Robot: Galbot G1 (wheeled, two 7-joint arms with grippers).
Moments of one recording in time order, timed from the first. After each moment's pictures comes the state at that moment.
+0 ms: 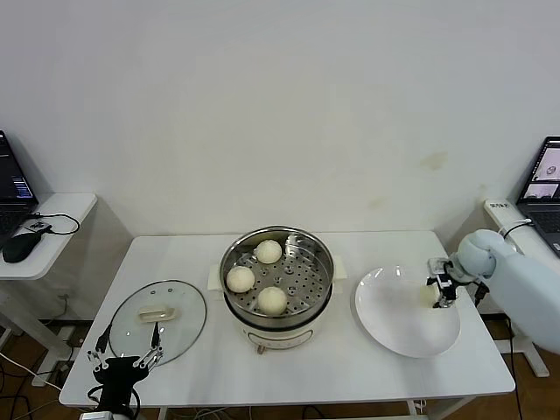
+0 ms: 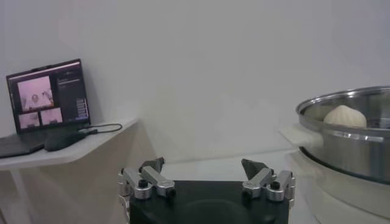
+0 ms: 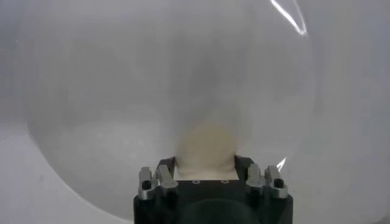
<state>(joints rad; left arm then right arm) 1.81 -1.31 -0.64 -2.21 -0.10 0.05 -0.24 -0.12 0.65 -0.55 1.18 -0.32 -0.17 -1.12</state>
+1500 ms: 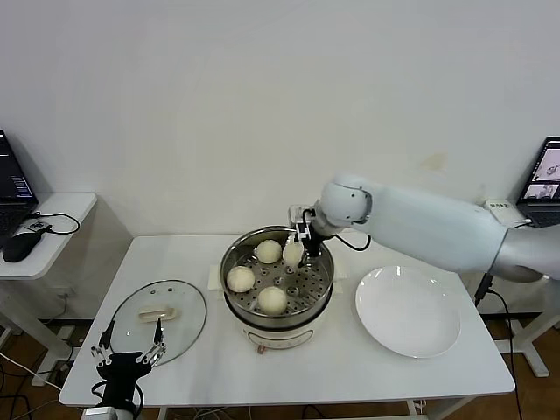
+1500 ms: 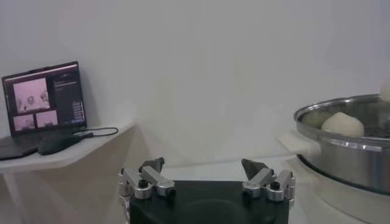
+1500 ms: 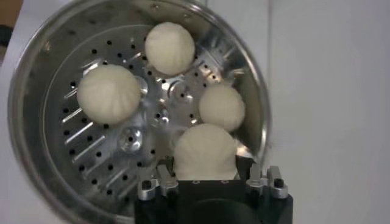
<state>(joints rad) 1.79 -1.32 -0.63 -2.20 -0.11 0.05 -0.24 0.41 1.06 -1.15 1.39 0.32 -0.61 -0.85</state>
